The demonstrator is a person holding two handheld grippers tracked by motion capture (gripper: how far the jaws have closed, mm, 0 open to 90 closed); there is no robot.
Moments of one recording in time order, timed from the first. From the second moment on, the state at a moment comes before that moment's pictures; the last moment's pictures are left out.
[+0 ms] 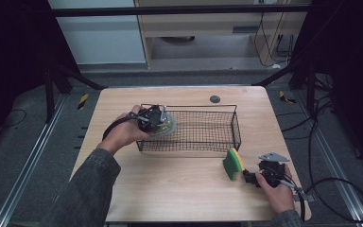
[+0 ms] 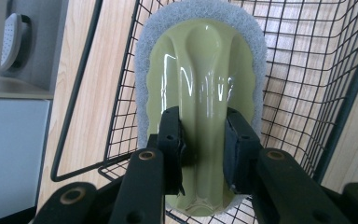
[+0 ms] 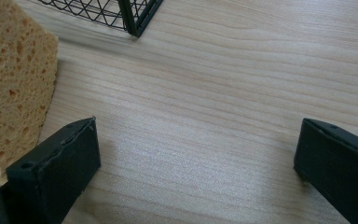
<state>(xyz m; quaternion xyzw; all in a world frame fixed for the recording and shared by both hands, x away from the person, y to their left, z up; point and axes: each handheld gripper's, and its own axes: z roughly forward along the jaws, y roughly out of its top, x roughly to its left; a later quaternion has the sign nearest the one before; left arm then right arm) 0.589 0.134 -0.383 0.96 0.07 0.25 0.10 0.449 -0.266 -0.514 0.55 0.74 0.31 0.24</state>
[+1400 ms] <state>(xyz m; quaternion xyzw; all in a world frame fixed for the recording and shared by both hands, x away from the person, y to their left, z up) 0.604 0.127 -0.415 0.97 0.08 0.21 0.08 0.449 -0.266 -0.514 0.55 0.74 0.31 0.24</state>
